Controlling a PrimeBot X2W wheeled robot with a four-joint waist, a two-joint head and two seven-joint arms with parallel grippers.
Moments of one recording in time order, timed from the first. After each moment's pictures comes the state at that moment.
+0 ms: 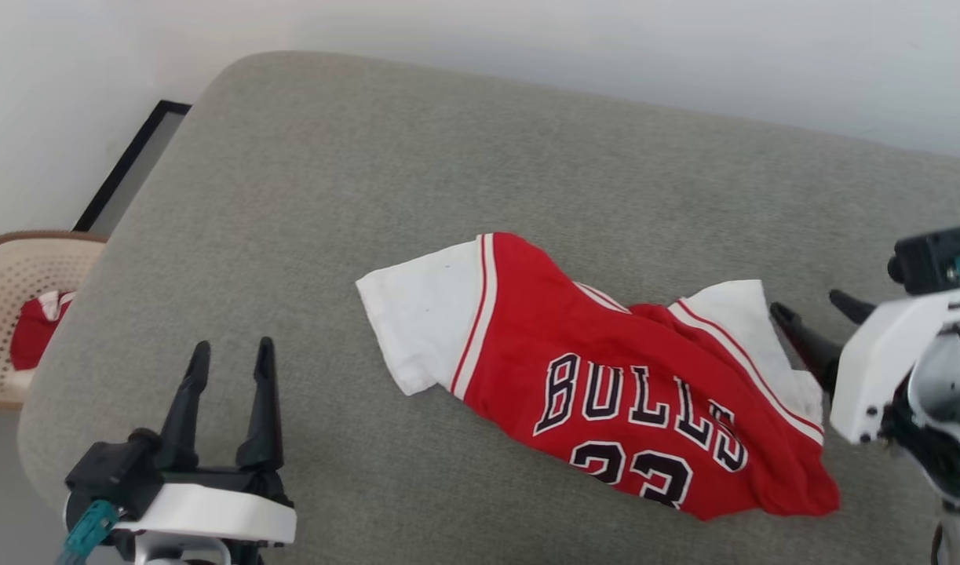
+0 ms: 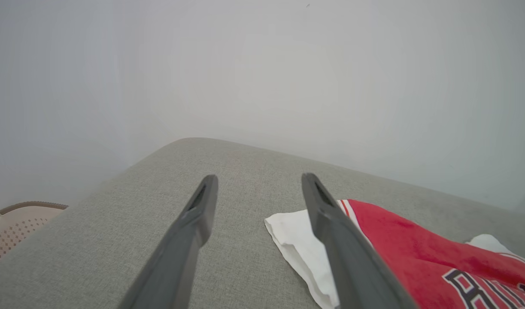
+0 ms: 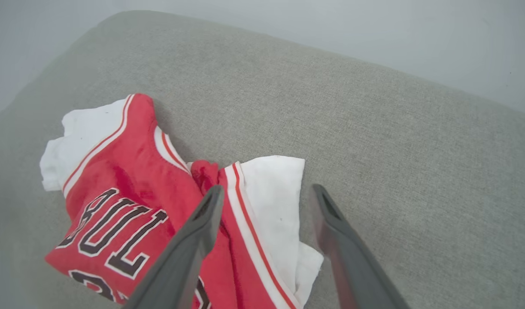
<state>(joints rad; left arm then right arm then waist) -0.02 0.12 -0.03 0.06 -0.34 -0.12 -0.26 -0.24 -0.31 0.00 -0.10 0.45 0.13 0.78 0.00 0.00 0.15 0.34</state>
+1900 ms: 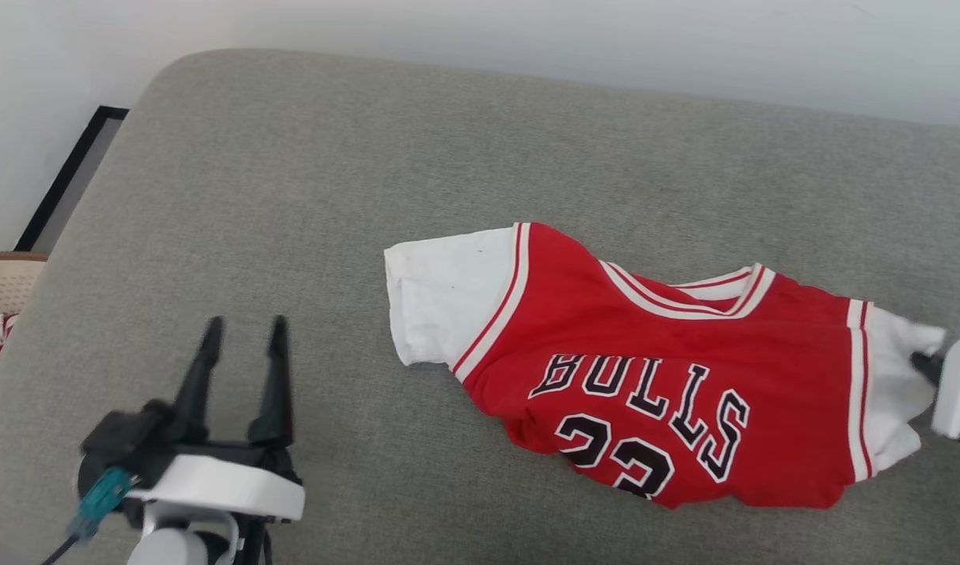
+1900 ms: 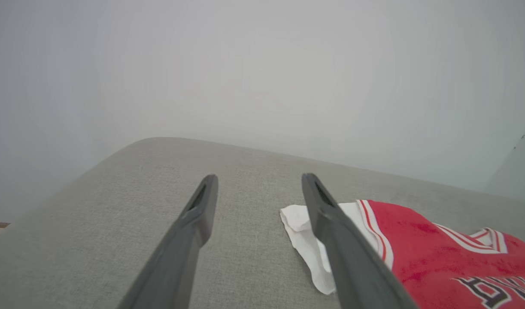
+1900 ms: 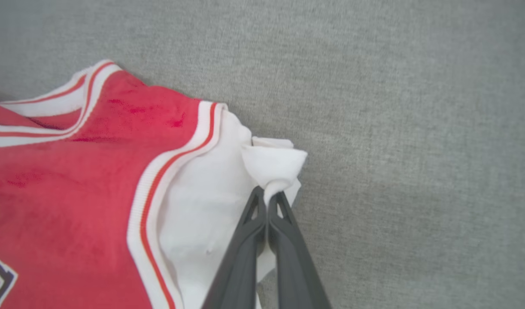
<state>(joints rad) -0.08 0.13 -0.05 0.10 -0.34 -0.13 -0.26 -0.36 -0.48 -0.07 0.41 0.54 0.13 0.72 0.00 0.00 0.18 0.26</state>
